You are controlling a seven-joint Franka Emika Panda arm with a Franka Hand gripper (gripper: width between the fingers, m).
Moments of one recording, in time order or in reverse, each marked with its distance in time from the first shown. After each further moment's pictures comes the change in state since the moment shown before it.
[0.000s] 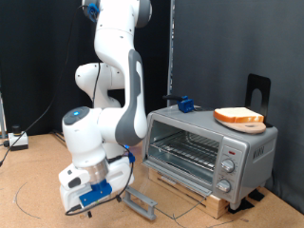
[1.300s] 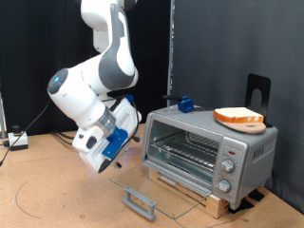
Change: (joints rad) arm -0.045 -0.322 -0.006 -0.007 -0.006 -0.552 -0.119
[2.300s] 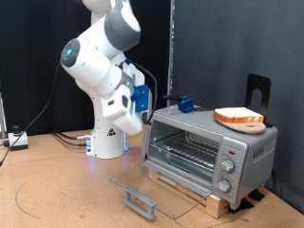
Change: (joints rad) arm 0.035 -0.164 0.039 0.062 -0.006 -0.323 -0.453
